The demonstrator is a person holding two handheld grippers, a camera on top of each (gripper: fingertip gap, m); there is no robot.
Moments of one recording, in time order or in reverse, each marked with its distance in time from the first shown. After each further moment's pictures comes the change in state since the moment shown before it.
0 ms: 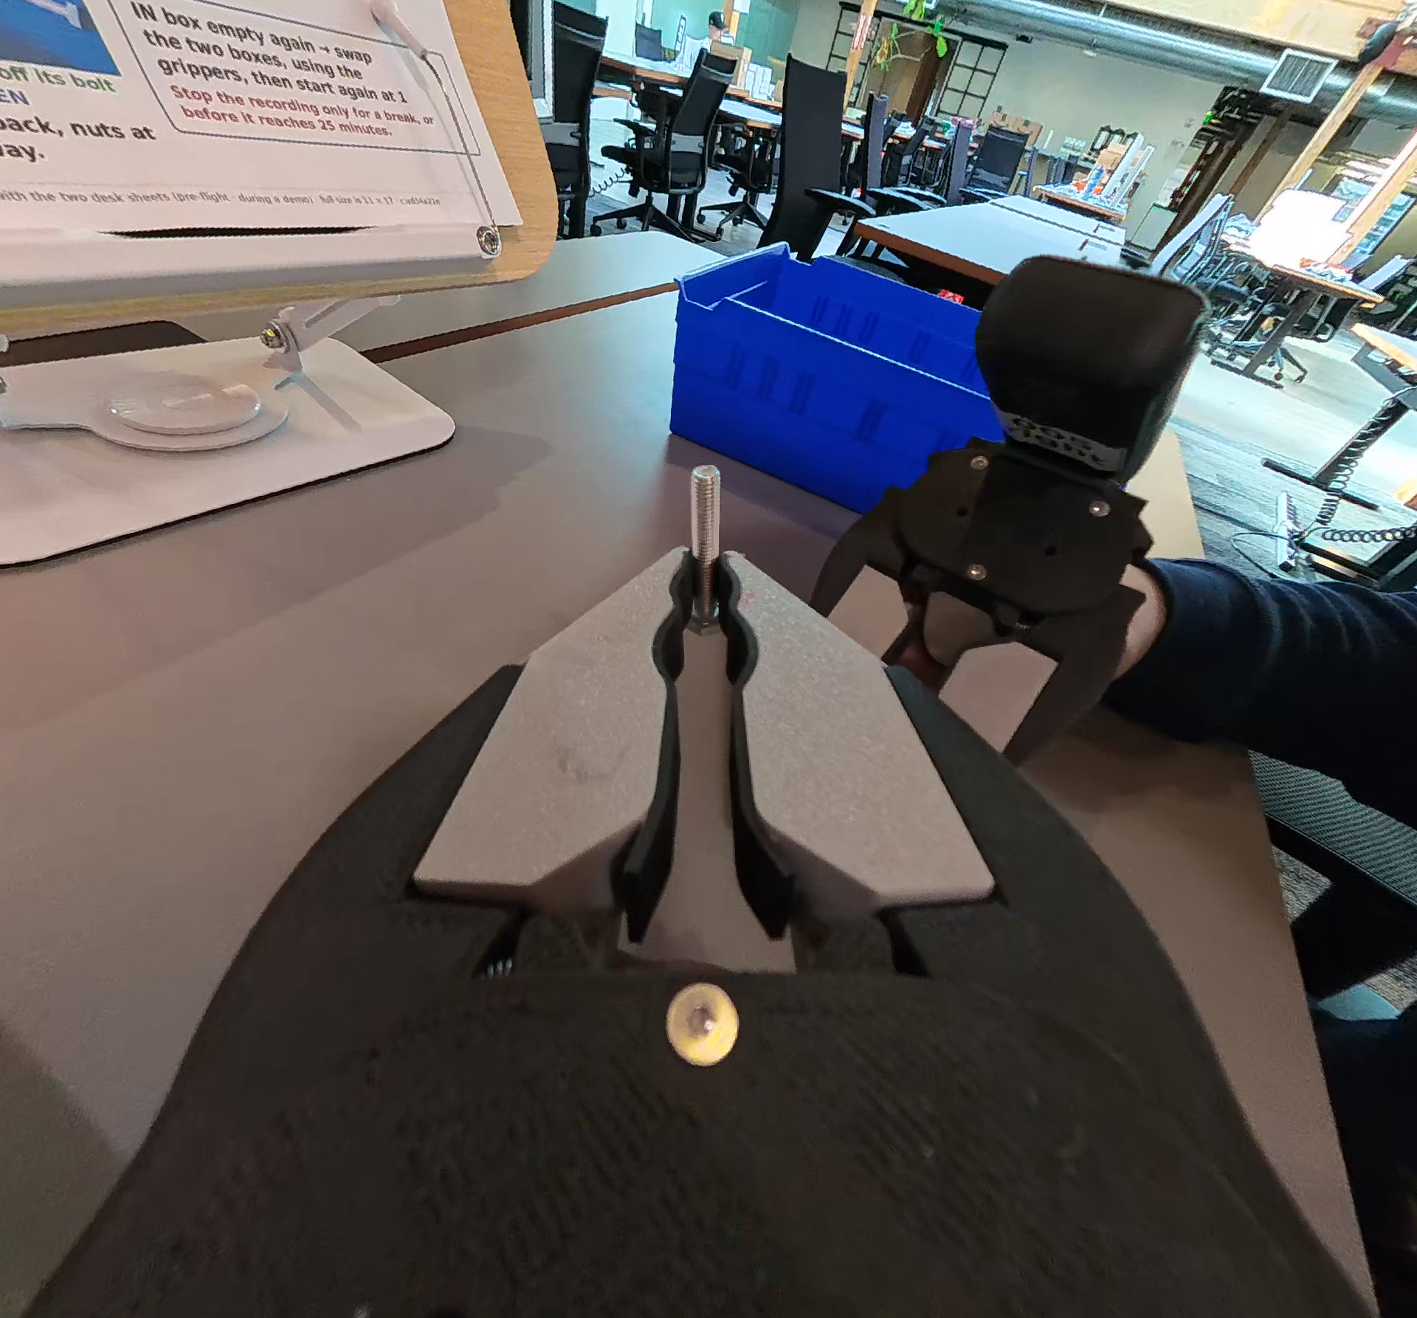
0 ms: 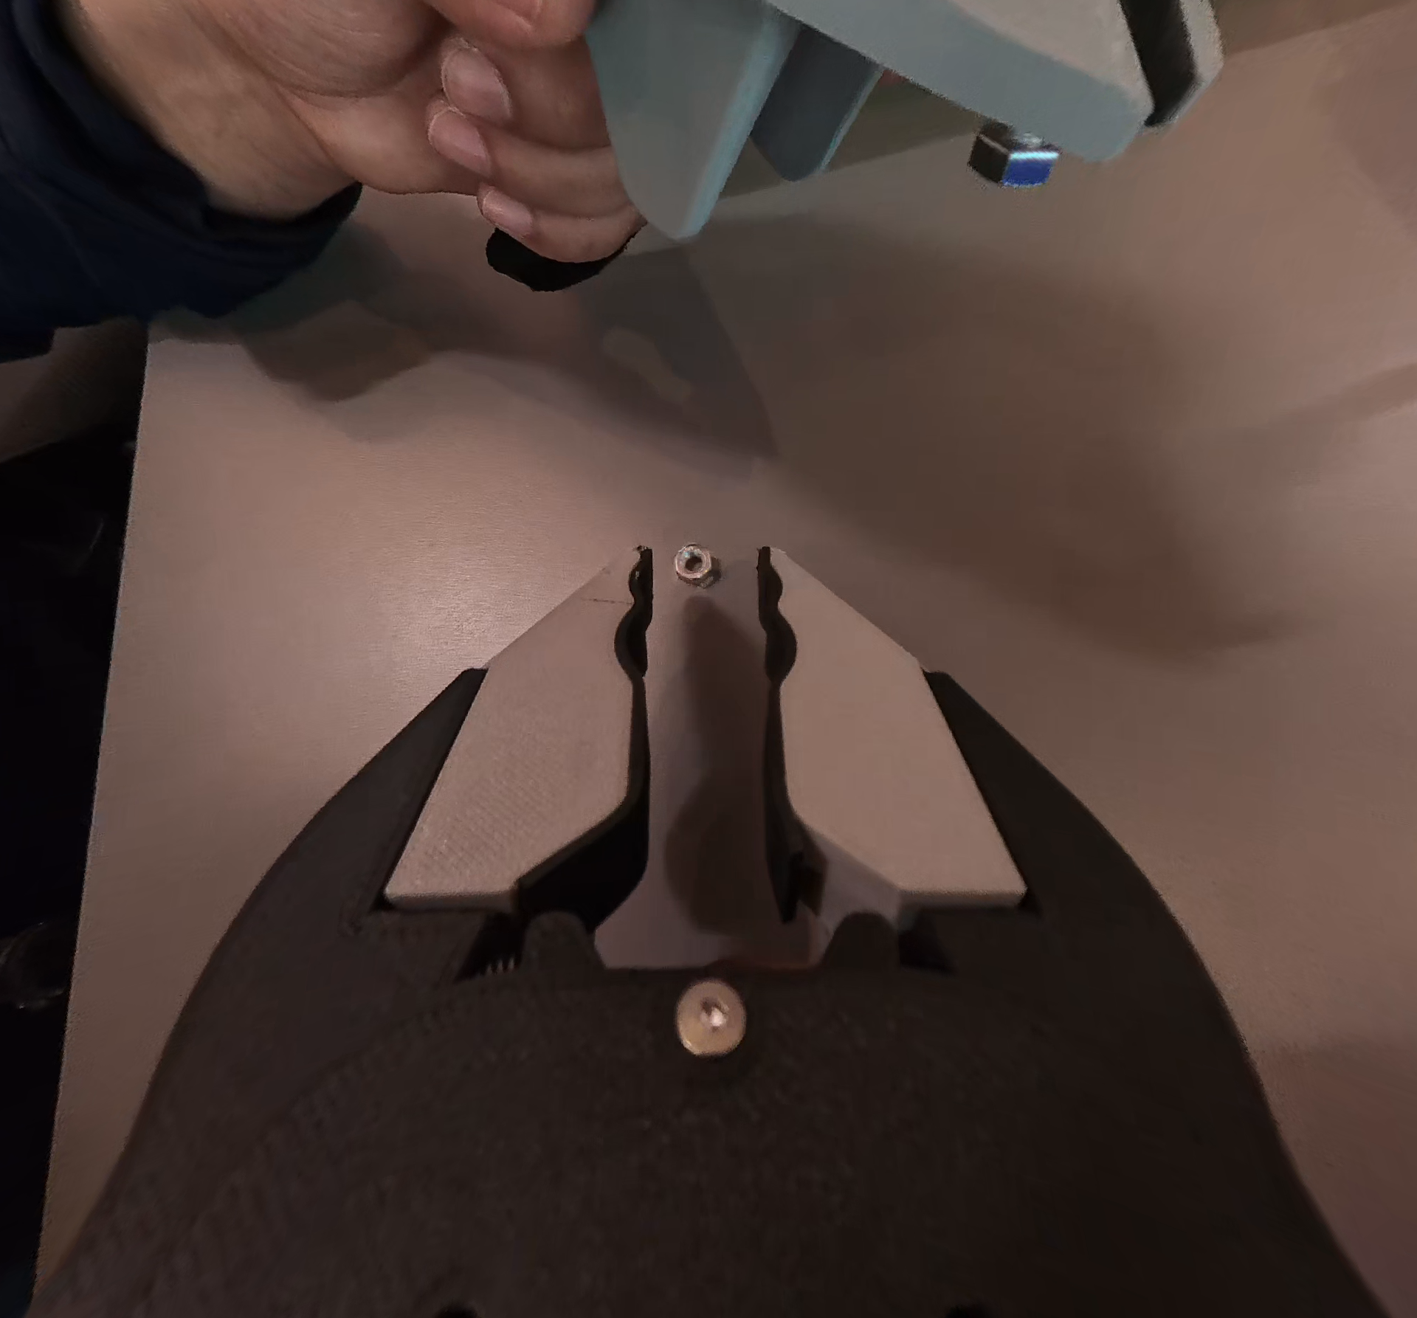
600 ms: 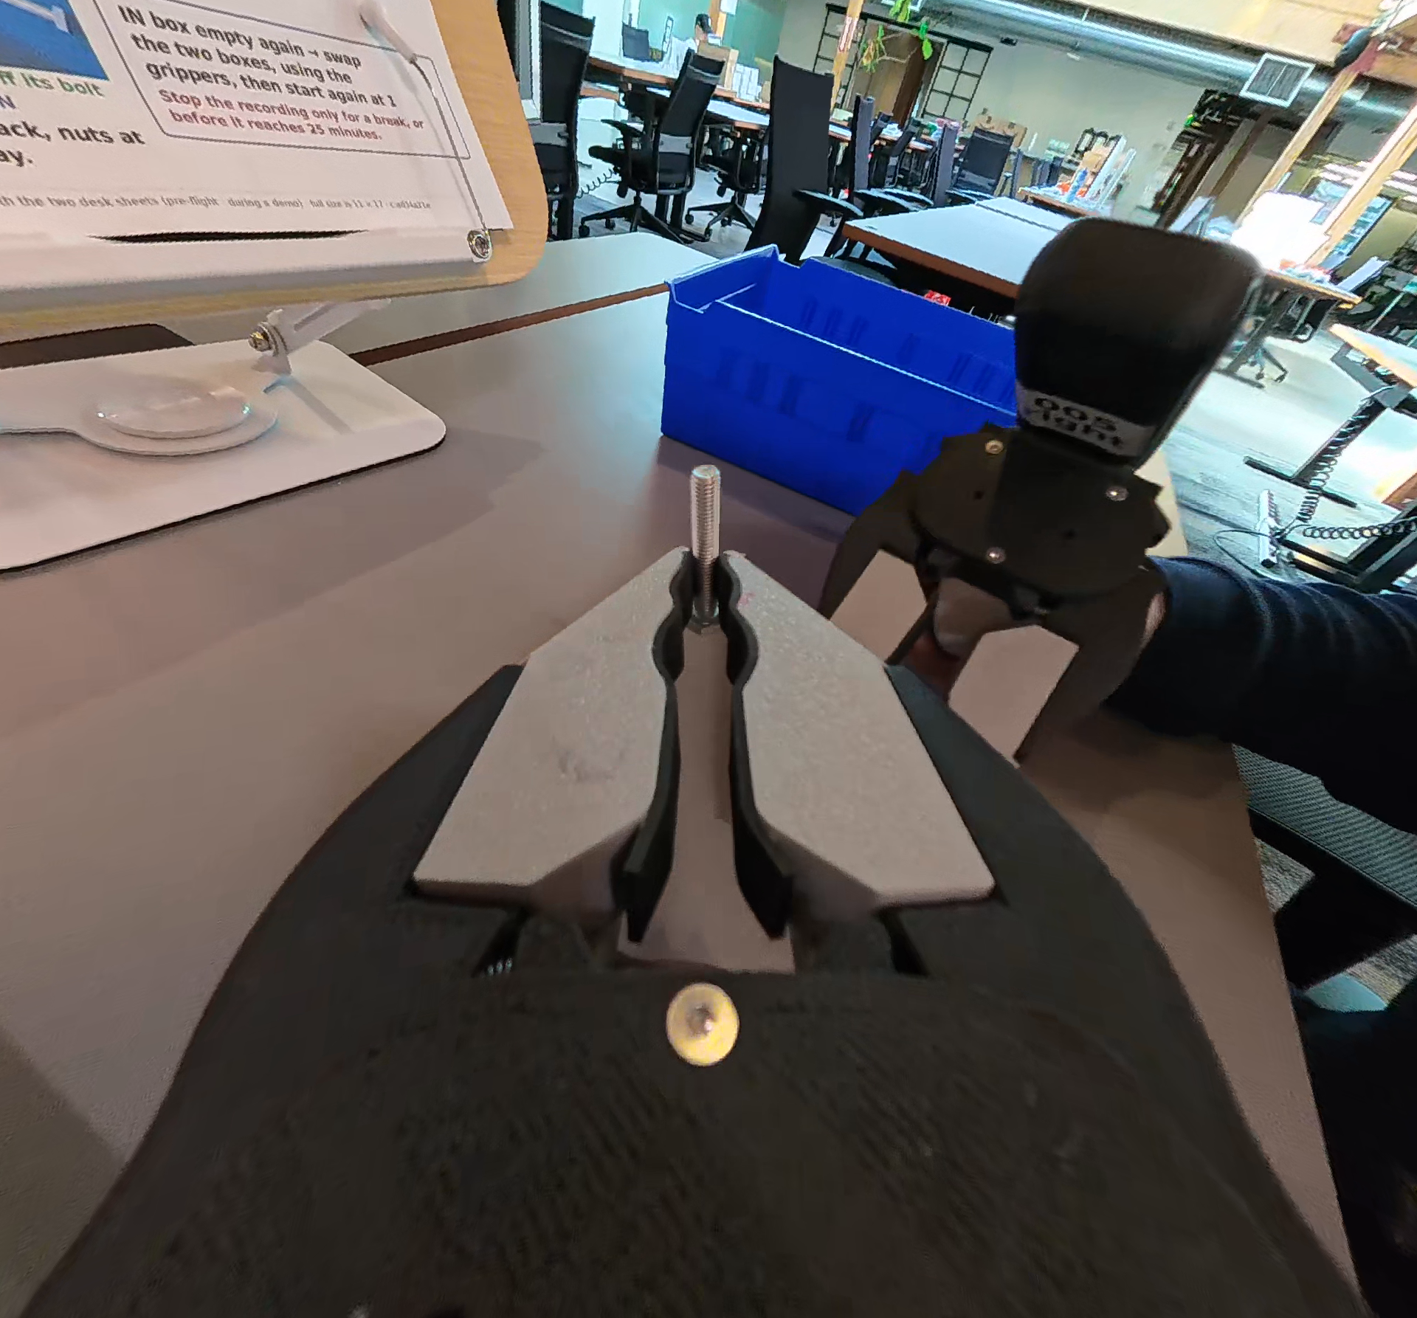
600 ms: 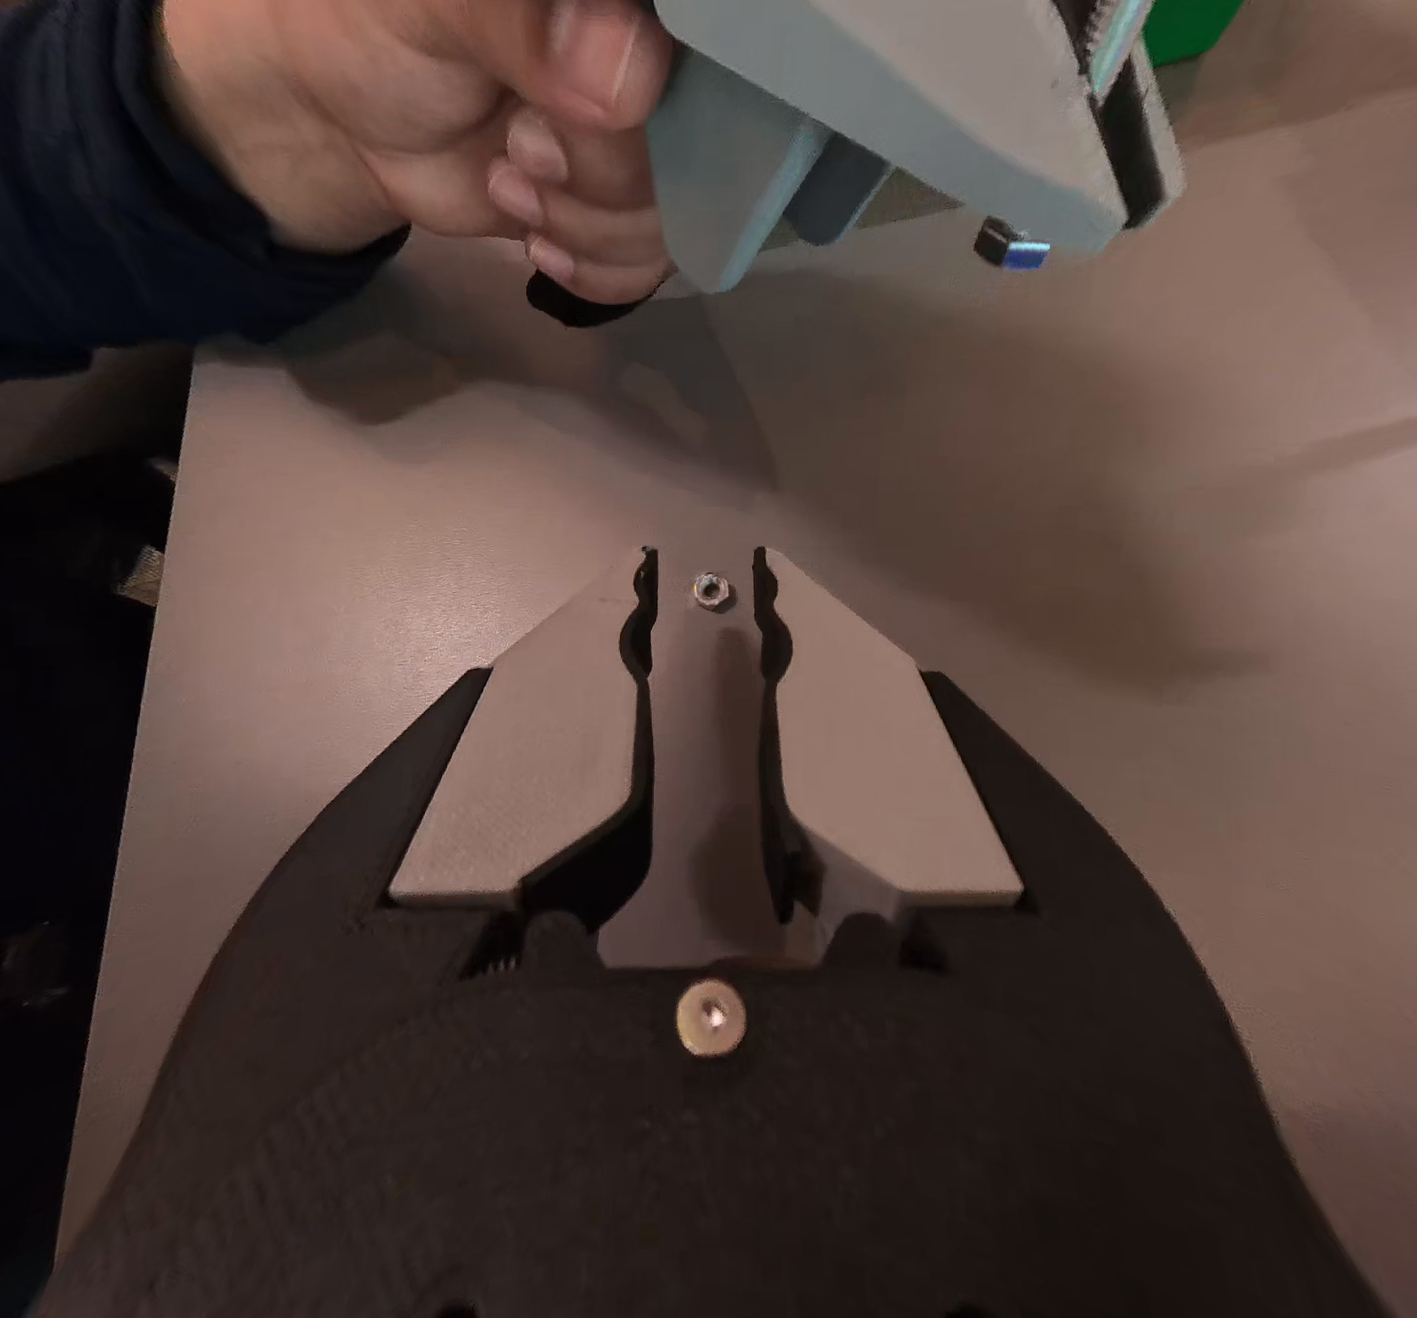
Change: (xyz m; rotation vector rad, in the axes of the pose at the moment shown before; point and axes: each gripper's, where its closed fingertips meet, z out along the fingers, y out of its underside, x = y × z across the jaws) left arm 0.002 -0.002 -0.002 0.001 0.017 -0.002; right arm -0.005 -0.011 -0.006 0.044 -0.004 -0.030
